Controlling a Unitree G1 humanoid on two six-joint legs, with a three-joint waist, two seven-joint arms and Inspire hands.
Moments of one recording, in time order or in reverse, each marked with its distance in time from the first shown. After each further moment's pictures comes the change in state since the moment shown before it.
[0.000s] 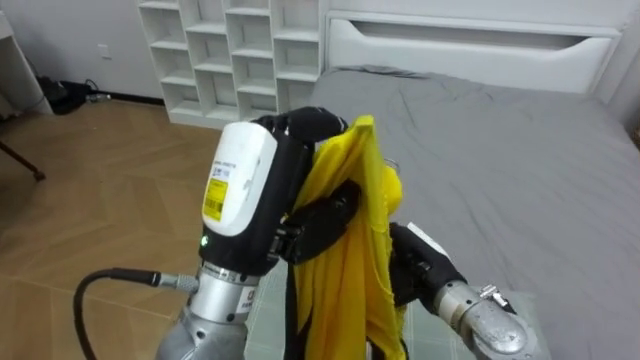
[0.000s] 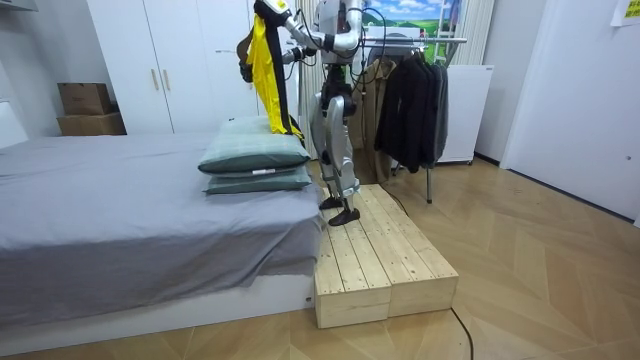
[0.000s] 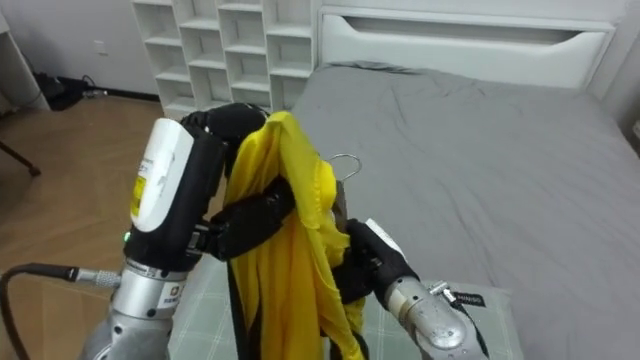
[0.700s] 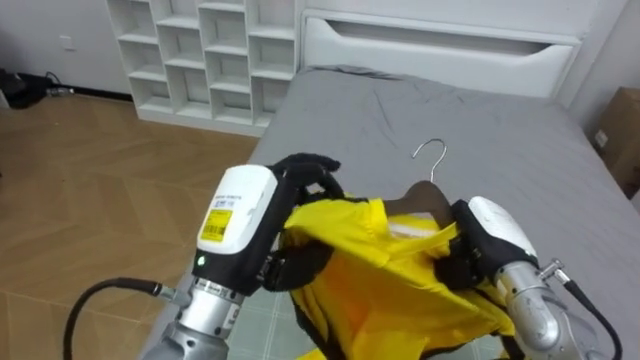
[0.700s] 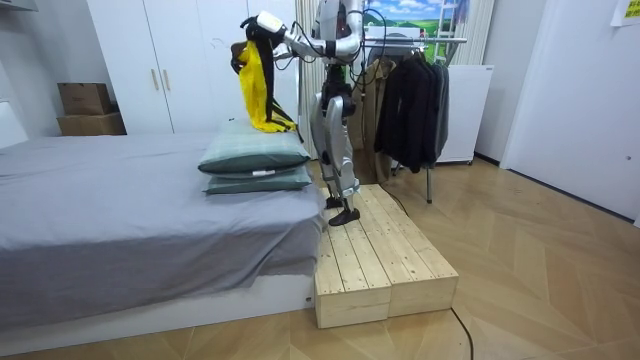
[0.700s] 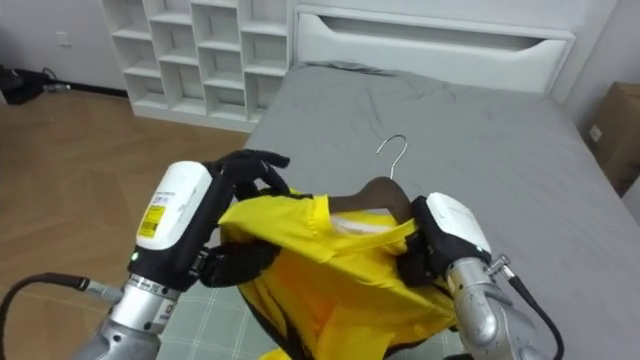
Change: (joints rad) left arm 0.078 0.033 0.054 0.083 -0.011 0.073 -0.154; right arm 0.000 -0.087 -0.155 -0.003 -0.586 -0.027 -0.266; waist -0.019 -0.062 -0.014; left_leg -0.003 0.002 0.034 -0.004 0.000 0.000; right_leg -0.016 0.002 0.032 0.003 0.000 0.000
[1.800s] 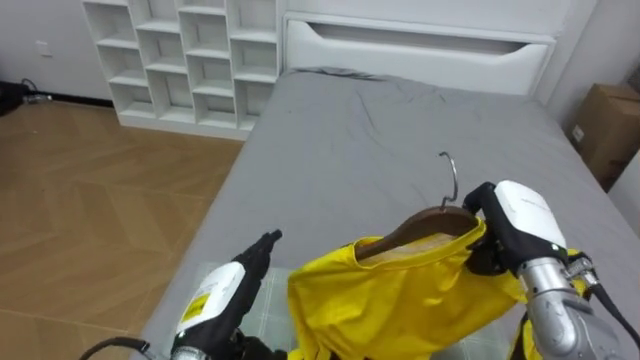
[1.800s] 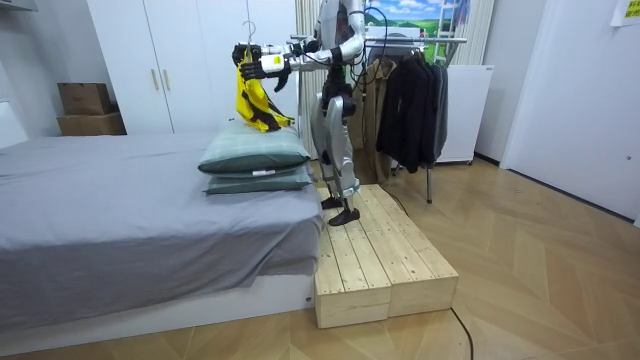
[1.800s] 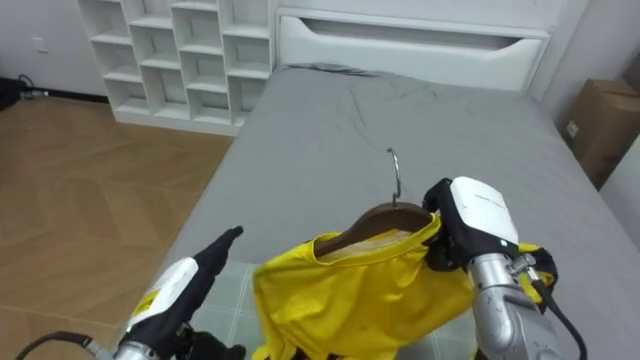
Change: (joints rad) left arm 0.133 -0.003 0.030 0.287 -0.197 0.145 -0.222; right arm 0.025 -0.026 -0.045 -0.027 -0.052 -0.015 -0.174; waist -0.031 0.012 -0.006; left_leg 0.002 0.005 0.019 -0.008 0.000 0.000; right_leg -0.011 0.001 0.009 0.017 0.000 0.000
